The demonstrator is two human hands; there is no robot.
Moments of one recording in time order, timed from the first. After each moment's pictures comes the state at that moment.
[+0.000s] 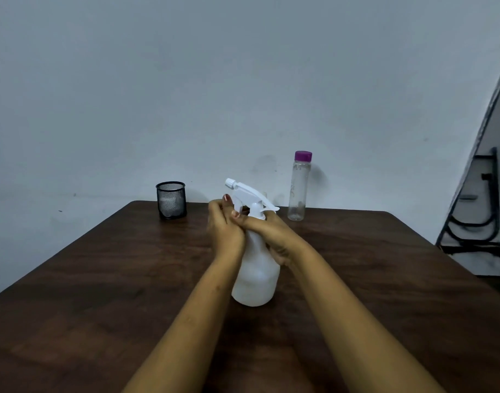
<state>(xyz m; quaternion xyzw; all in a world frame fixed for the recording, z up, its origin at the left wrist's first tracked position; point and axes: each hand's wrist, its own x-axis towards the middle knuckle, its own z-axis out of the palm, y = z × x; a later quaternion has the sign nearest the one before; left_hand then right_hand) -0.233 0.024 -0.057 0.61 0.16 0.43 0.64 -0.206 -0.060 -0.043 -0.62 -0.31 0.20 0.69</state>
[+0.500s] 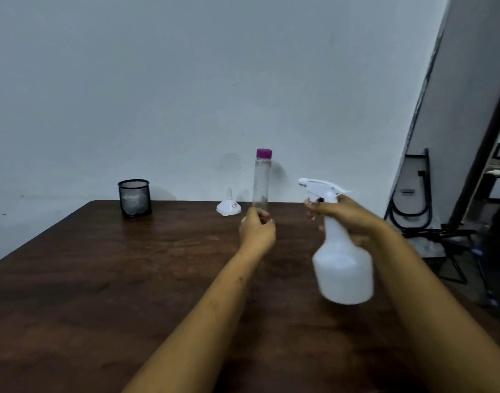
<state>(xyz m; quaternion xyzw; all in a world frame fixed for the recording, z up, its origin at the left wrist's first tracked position) -0.222 -0.069 -0.061 0.77 0.11 0.21 0.58 -0.206 -0.236 -0.005 -0.76 -0.21 0.06 0.61</state>
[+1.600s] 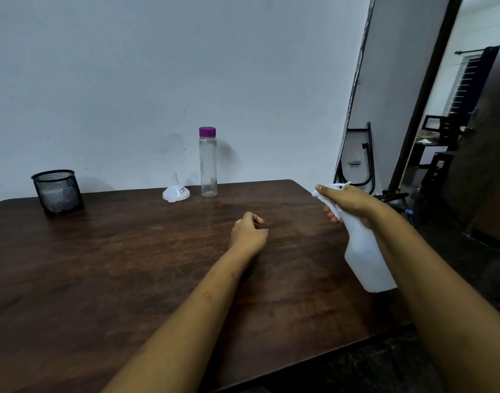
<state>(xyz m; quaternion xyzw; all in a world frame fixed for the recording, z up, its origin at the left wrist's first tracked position) -0.194 -0.143 -0.104 0.85 0.06 0.08 0.51 -0.177 -0.351 -0.024 -0.87 -0.01 0.01 0.49</state>
